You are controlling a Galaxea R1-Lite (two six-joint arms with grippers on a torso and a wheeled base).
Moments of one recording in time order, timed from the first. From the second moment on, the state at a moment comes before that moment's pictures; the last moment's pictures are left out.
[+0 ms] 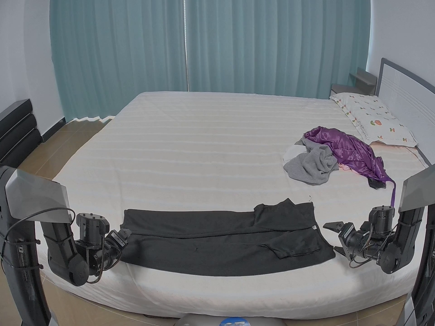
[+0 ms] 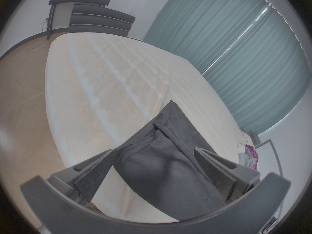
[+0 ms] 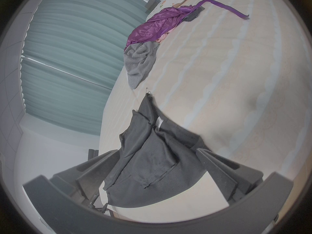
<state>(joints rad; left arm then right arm) -0.13 2.26 -0.34 -1.22 0.17 -0.93 0.03 2.28 -0.27 -1.38 0.26 0.97</state>
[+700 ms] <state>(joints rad) -0.13 2.19 -0.34 -1.24 0.07 -0.94 0.03 2.28 -0.27 -1.38 0.26 0.97</state>
